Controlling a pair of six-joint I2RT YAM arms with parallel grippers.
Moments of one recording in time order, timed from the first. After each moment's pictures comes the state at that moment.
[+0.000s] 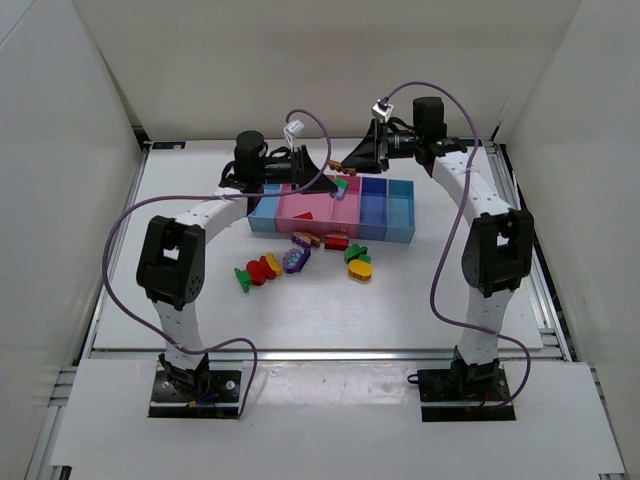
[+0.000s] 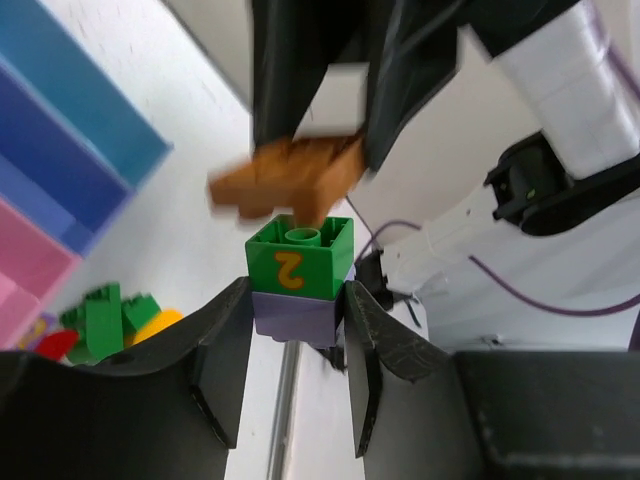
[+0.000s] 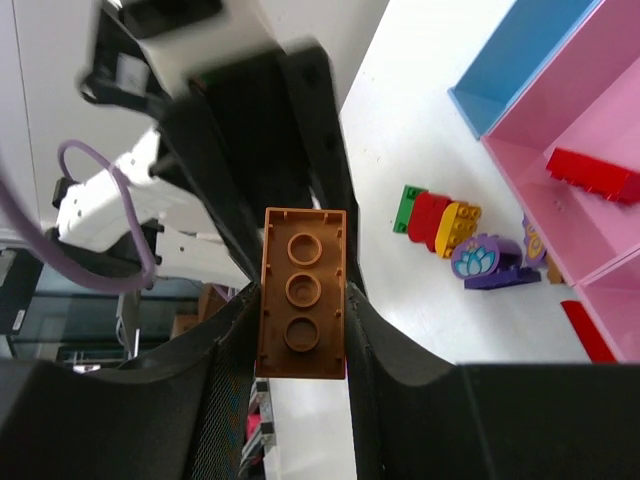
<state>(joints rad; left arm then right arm) -0.34 1.91 1.42 0.45 1.15 -0.89 0.26 1.98 1.78 -0.29 -1.21 0.70</state>
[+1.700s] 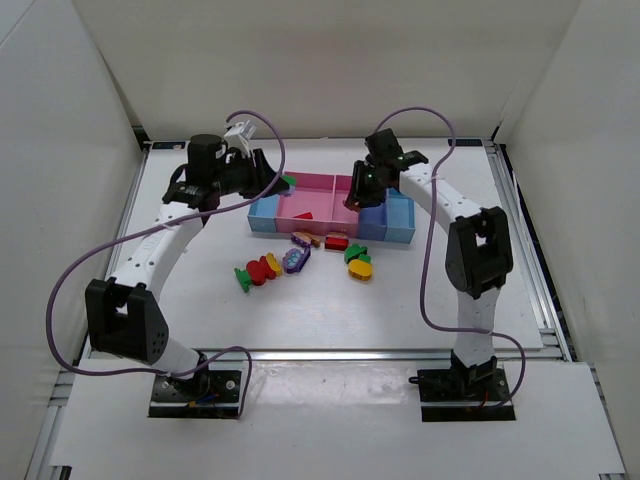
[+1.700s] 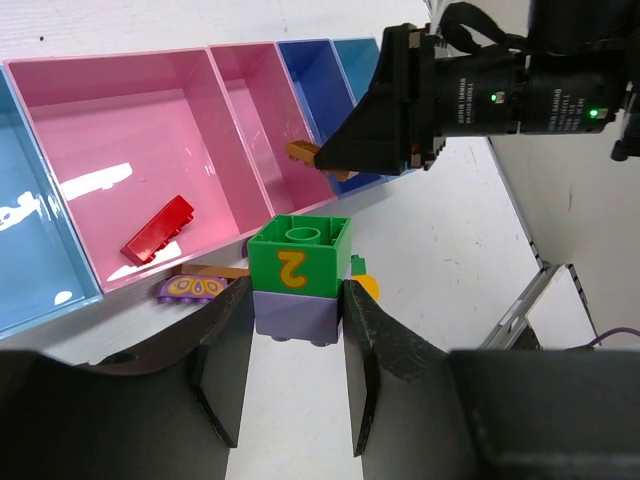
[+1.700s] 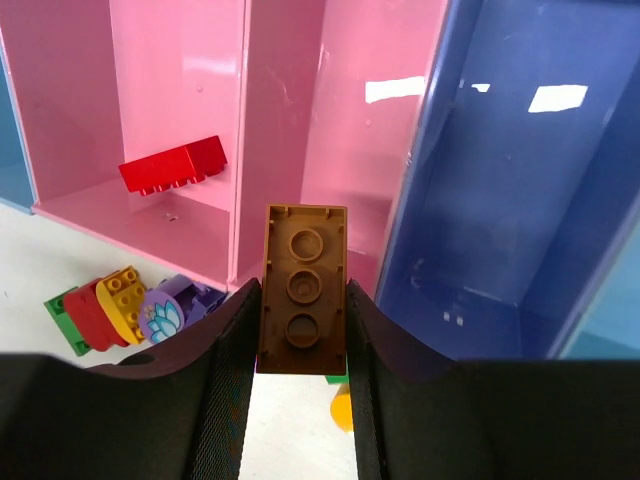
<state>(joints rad) -0.23 1.48 1.29 -0.26 0.58 -0.36 0.44 2.01 1.73 -0.69 -0.18 0.50</state>
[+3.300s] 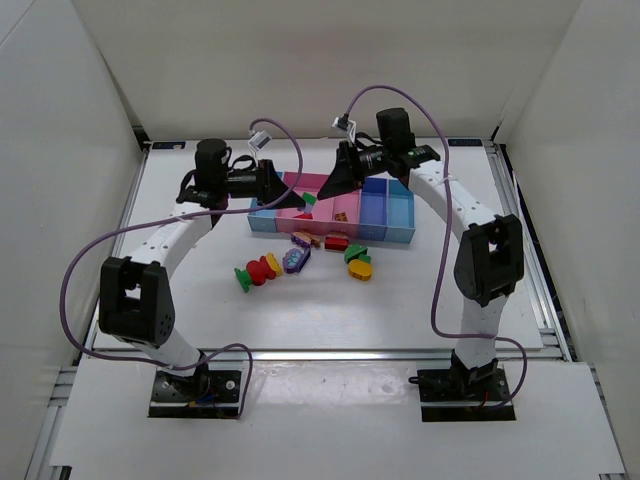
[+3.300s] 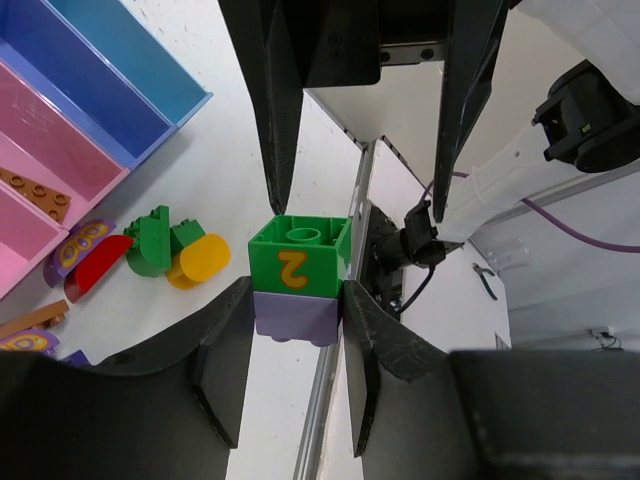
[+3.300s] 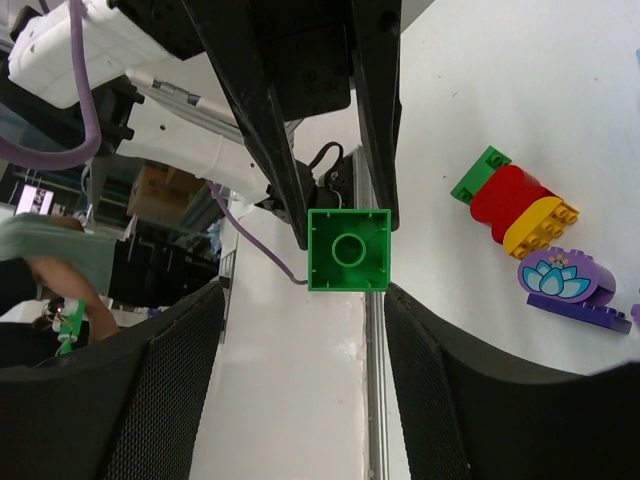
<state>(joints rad) -0.22 1.58 1.20 0.08 1.19 -0.47 0.43 1.94 1.75 -0.34 -1.36 0.40</state>
